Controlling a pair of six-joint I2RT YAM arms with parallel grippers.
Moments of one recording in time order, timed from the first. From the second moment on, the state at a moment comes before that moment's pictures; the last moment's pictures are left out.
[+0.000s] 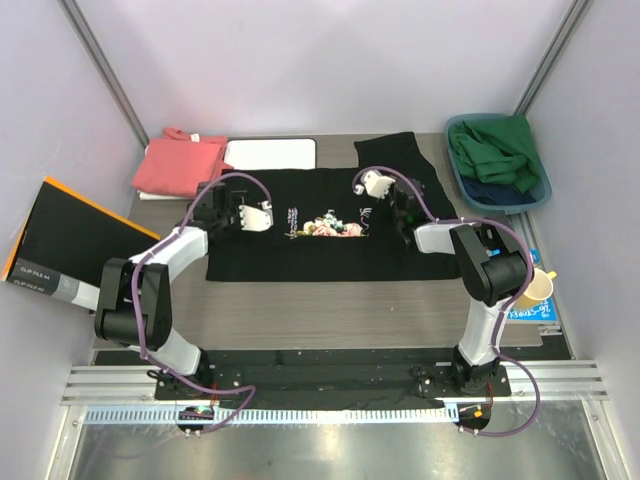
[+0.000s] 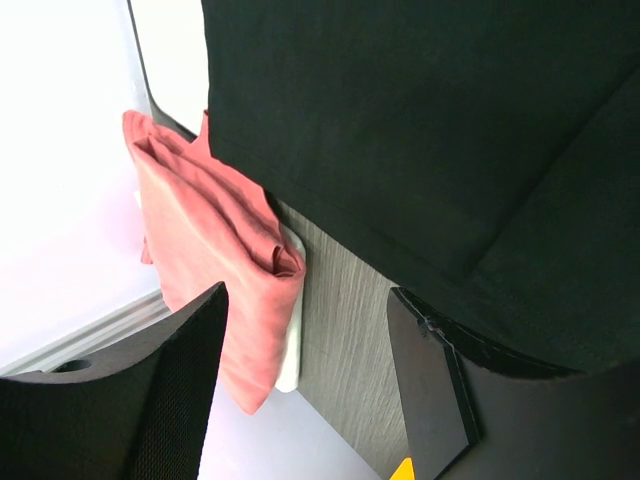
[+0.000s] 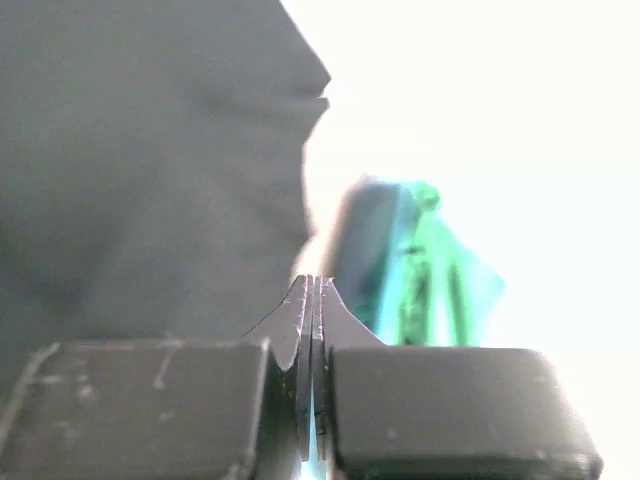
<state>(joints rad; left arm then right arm) -0.15 1.57 0.90 -0.04 0.05 1.41 0.33 1.89 0.93 0.66 0.32 -1.06</state>
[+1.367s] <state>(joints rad) -0.16 1.59 0.92 -0.04 0.06 1.41 0.15 2.28 2.06 -0.85 -0.39 -0.72</state>
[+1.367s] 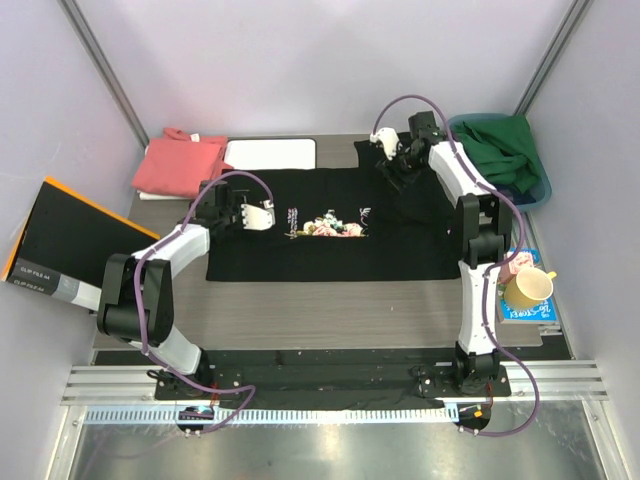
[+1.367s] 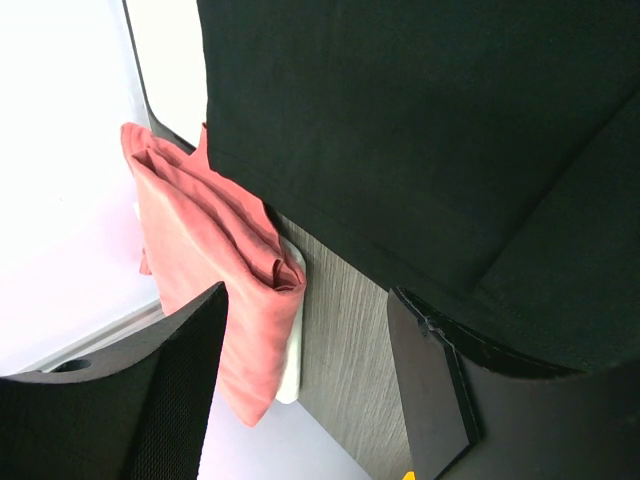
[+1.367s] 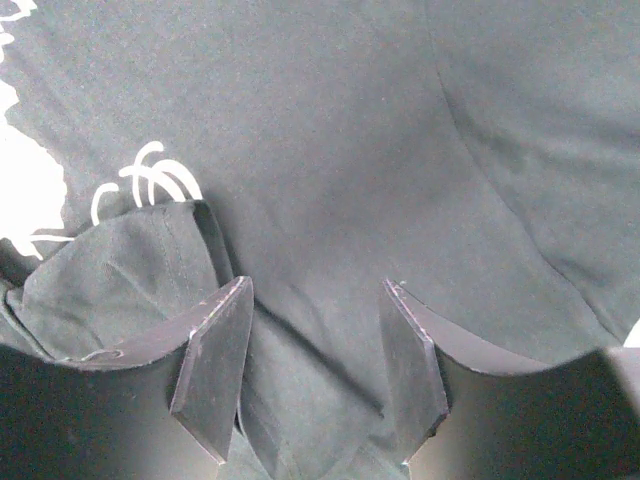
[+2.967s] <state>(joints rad) -0.16 1.61 0.93 -0.04 0.06 1.41 0.24 2.39 2.11 -0.99 -0.51 -0.72</state>
